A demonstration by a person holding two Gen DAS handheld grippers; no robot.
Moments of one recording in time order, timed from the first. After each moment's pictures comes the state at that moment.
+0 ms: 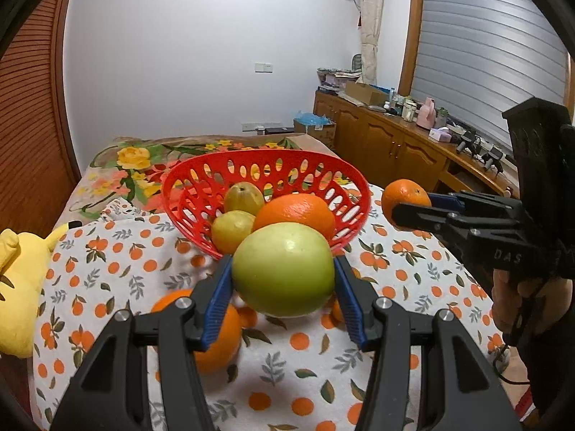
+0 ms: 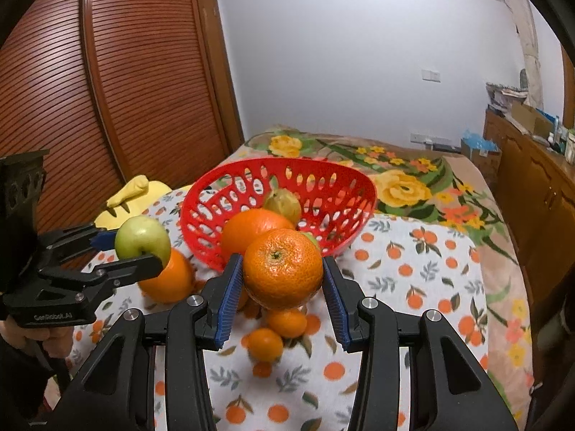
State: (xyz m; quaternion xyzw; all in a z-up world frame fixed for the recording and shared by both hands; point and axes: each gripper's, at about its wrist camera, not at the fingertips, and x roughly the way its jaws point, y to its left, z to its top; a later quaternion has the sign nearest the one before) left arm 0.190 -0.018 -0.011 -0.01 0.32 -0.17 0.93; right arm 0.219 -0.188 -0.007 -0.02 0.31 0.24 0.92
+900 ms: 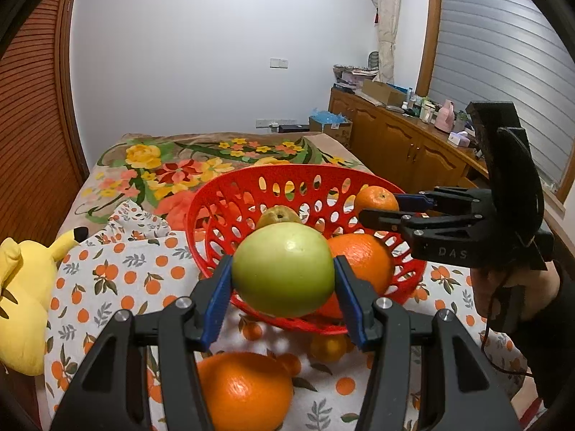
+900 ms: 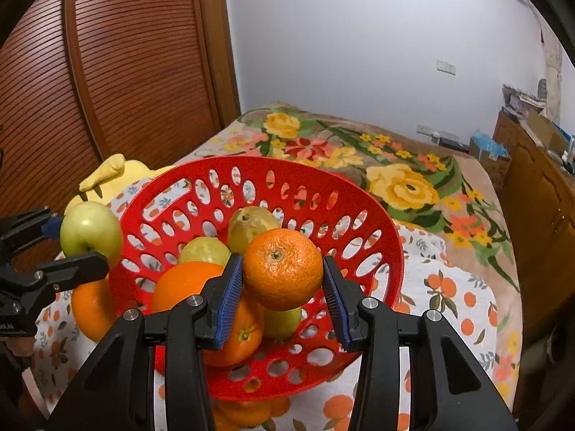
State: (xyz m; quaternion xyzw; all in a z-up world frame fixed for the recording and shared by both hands) left arm 0.258 0.004 -0.010 -0.01 0.33 -0.14 0.93; right arm 0.324 -0.153 -0.027 -0.07 0.35 0.24 0.90
